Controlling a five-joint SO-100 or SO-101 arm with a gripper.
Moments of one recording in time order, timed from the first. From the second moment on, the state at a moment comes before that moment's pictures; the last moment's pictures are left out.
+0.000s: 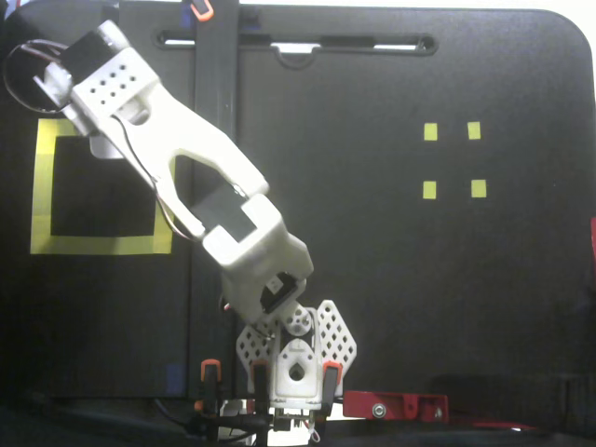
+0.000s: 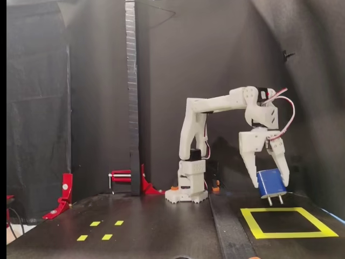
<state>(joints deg) -43.8 75.3 74.0 89.3 -49.4</state>
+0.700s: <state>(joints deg) -46.0 60.2 73.9 83.3 -47.9</state>
